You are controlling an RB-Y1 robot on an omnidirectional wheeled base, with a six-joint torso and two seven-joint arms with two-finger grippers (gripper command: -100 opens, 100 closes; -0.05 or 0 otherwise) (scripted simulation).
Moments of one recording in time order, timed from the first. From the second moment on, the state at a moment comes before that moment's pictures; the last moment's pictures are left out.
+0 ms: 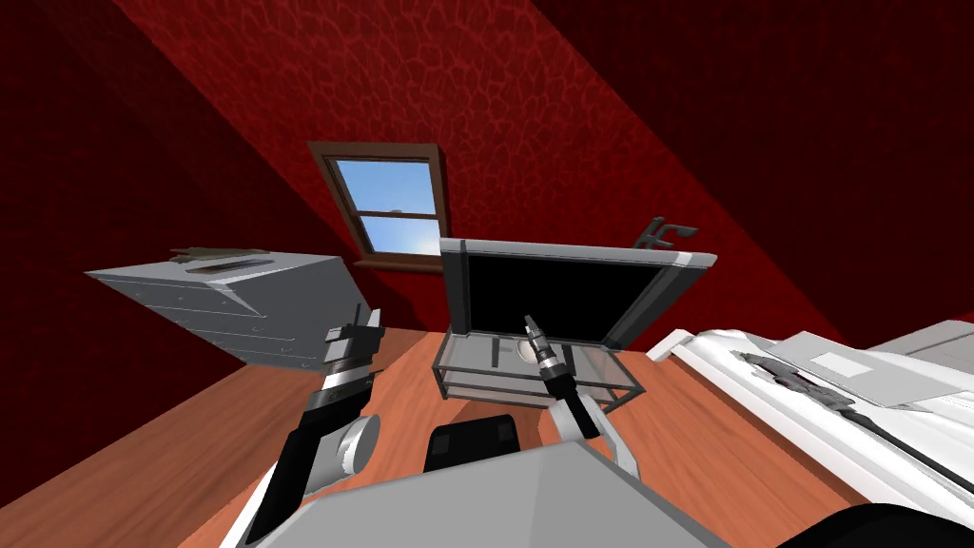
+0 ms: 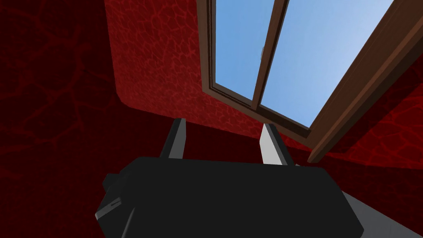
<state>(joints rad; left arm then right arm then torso) 0.49 -0.03 0.02 -2.20 0.04 -0.40 0.13 0.46 -0.21 0.09 -1.93 0.19 -0.31 -0.03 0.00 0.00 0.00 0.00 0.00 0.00</state>
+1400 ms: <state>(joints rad) 0.49 -0.03 0.02 -2.20 0.04 -0.40 0.13 0.43 -0.34 0.19 -1.55 0.24 -0.21 0.07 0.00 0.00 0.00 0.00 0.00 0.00</state>
